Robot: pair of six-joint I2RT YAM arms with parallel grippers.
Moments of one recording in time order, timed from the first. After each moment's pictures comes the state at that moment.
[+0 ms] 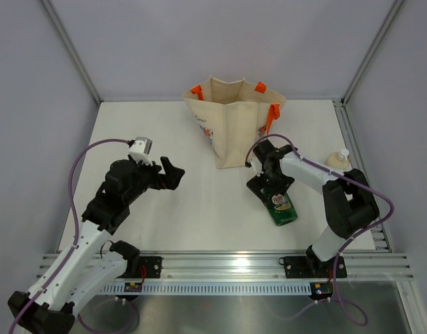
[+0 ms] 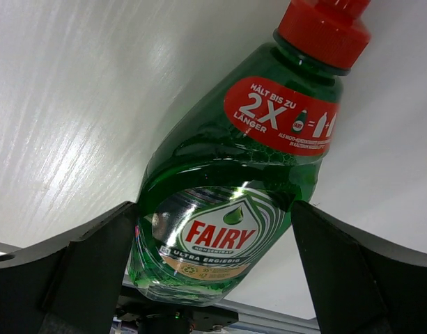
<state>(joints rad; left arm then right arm) -0.45 0.71 0.71 -0.32 0.09 -0.37 0.49 1.66 1.08 -0.88 0.04 -0.20</state>
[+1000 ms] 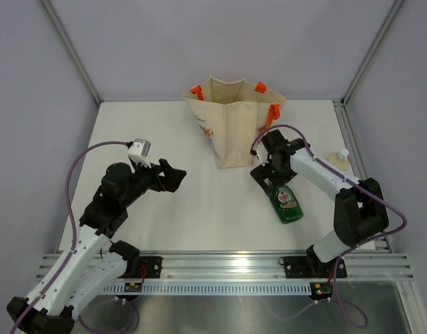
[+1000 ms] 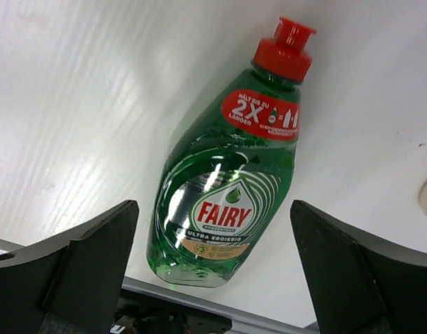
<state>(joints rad) -0.45 0.66 0.69 -0.29 0.15 -0.39 0.44 1.57 1.14 -0.91 0.04 -0.23</state>
